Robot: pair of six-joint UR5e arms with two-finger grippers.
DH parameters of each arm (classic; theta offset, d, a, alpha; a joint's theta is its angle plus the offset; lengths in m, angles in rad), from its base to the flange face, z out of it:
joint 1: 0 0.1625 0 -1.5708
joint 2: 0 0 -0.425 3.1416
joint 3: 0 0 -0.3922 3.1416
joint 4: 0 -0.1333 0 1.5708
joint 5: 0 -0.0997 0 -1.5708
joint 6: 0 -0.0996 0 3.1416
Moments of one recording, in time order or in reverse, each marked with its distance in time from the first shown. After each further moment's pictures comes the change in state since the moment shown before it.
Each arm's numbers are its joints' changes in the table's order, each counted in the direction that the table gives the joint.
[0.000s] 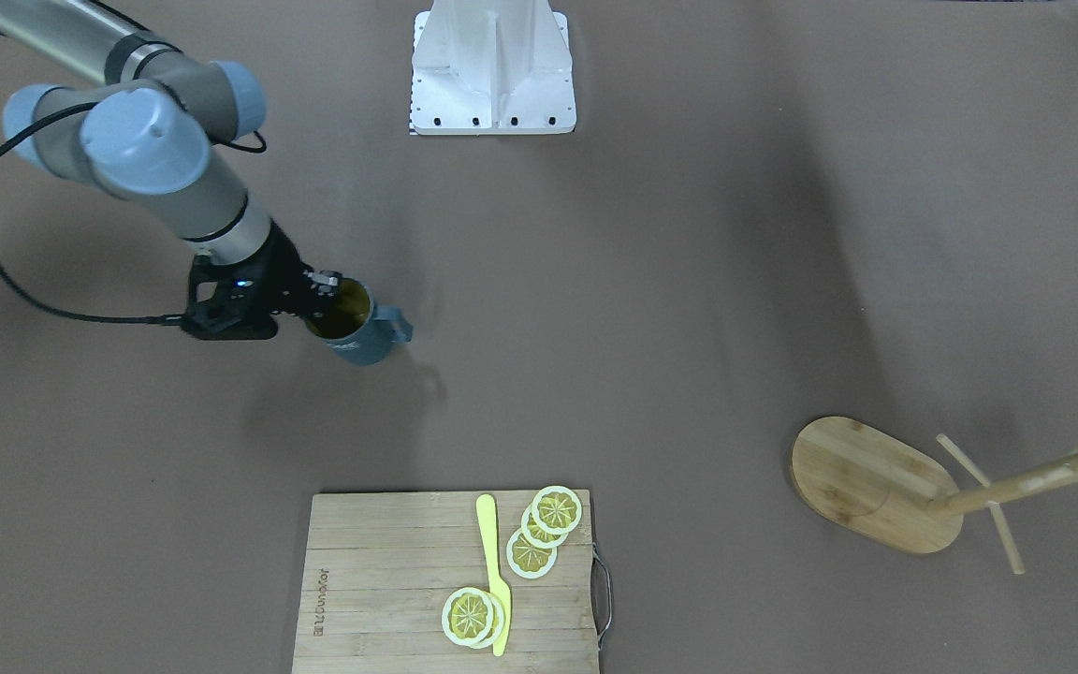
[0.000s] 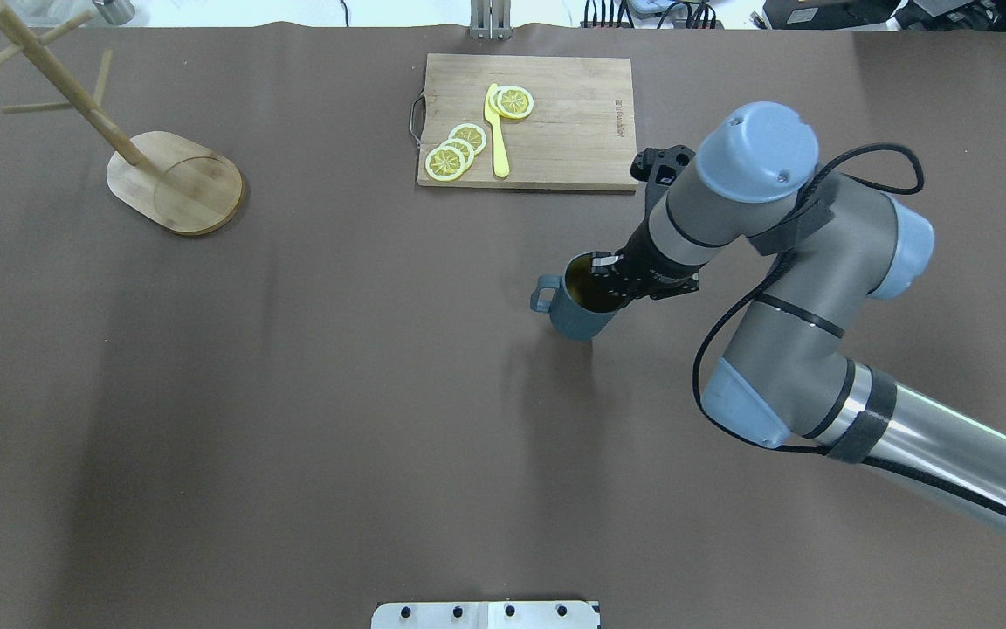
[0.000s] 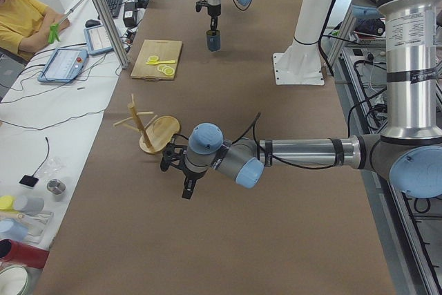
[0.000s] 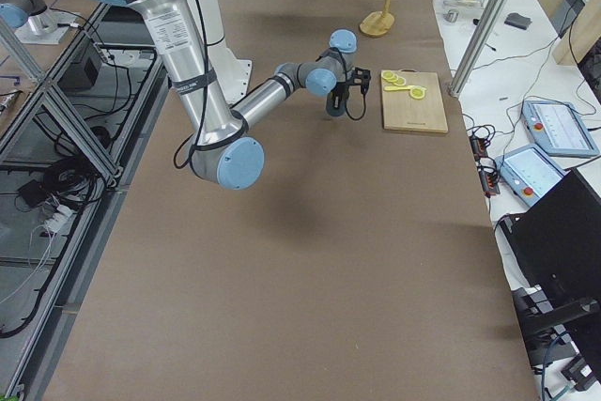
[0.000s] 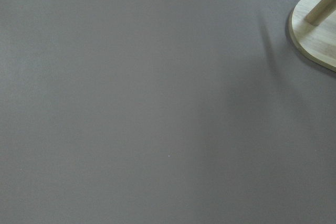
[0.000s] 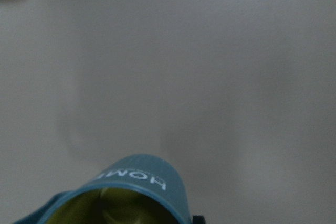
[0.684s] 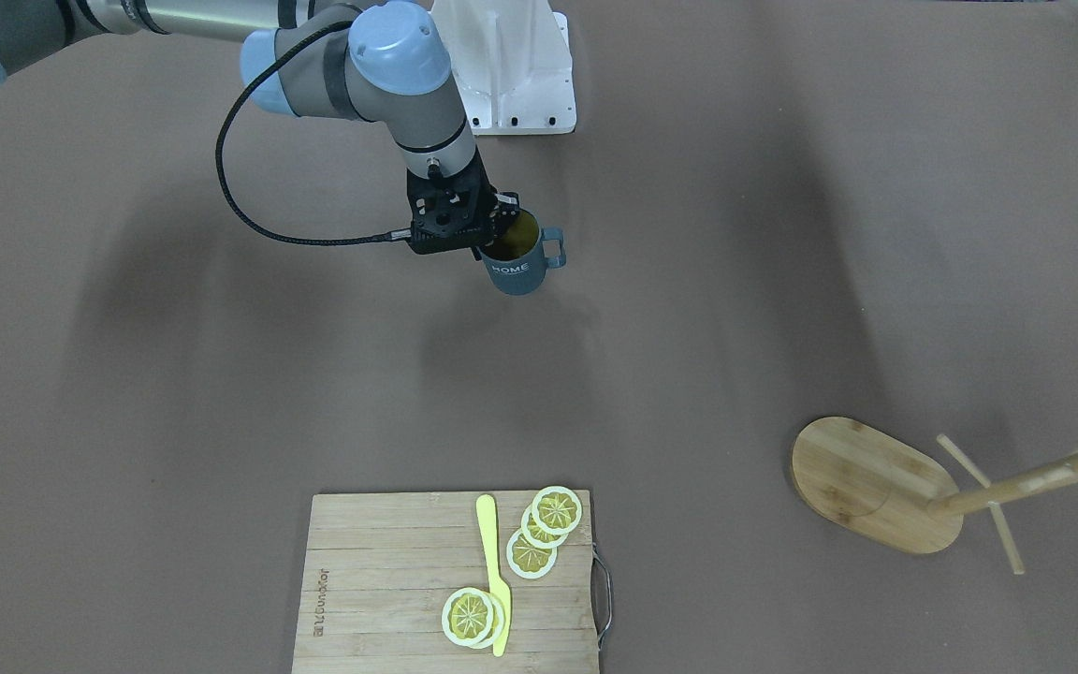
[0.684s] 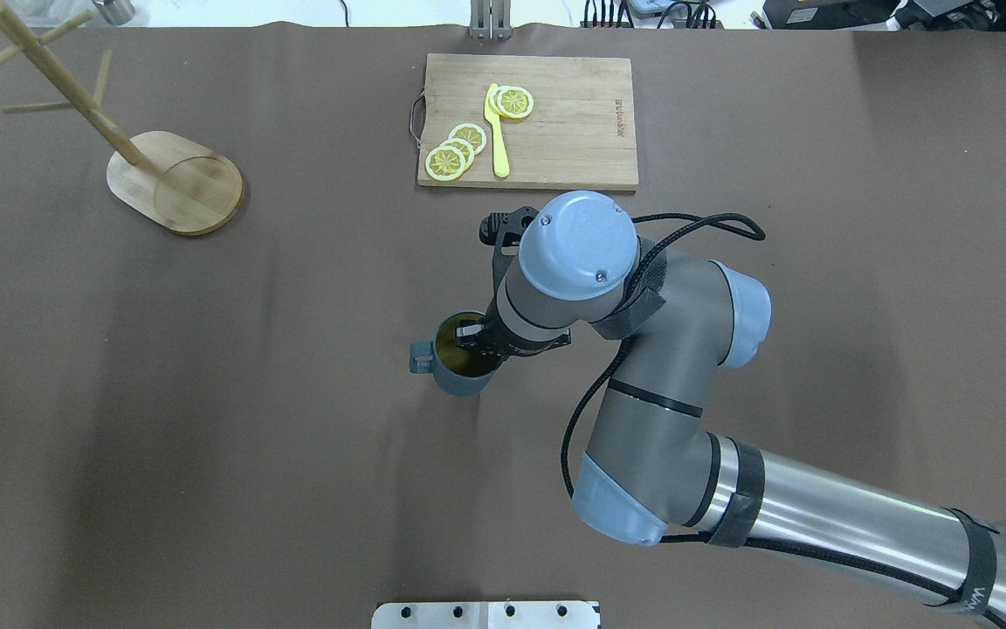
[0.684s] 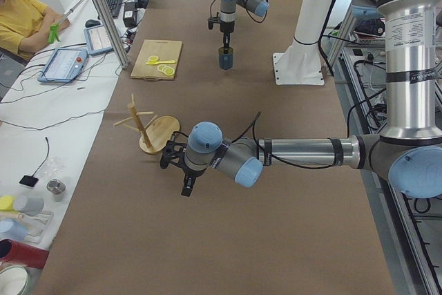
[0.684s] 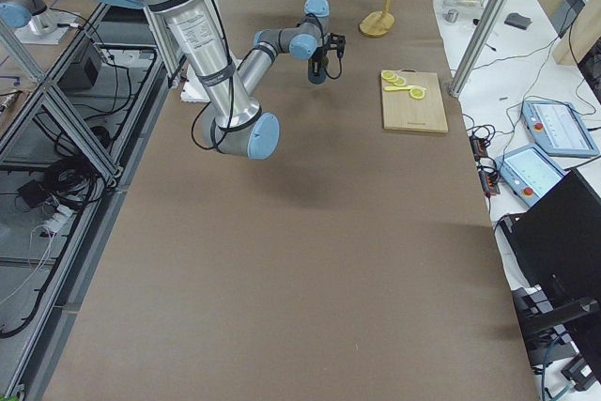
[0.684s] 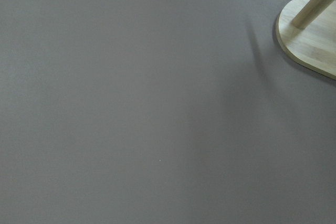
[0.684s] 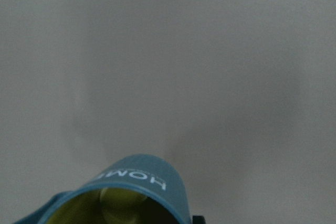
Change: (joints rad) left arm 0.001 0.005 -0.002 0.004 0.020 -0.001; right arm -0.174 -0.170 -0.049 0.033 0.154 0.074
